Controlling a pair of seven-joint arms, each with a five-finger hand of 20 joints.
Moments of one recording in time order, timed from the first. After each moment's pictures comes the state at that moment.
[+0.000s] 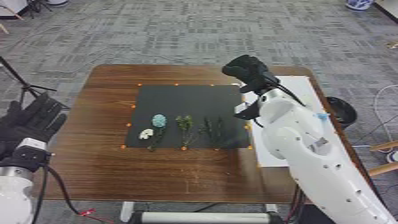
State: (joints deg) left arm 125.6 -52.7 -109.7 -112.7 10.8 8.7 12.1; right arm -74.1 -60.8 62.4 -109.0 -118.8 -2.5 28.6
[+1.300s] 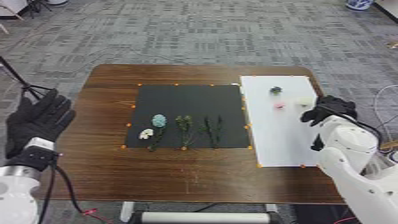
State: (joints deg) left arm 126.6 -53.7 -108.8 -115.9 12.8 7.4 12.0; right arm -89.0 -48.5 76.1 -109.8 -132.9 -22.7 48.9
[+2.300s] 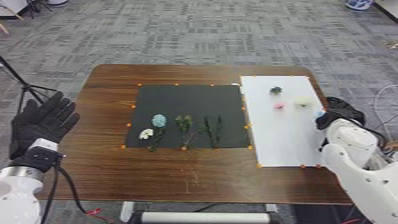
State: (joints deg) left arm 126.8 -53.4 -108.2 -116.5 12.8 8.7 11.2; right arm -86.2 -46.9 74.4 -99.1 -130.4 -18.1 48.5
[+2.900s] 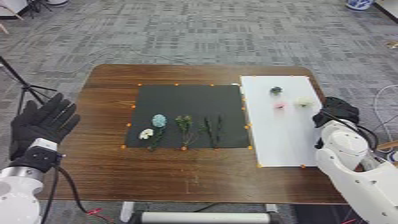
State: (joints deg) left arm 127.3 -53.3 -108.3 -117.2 10.8 10.0 11.2; right arm -84.1 -45.9 69.5 -95.5 -134.4 -9.1 46.4
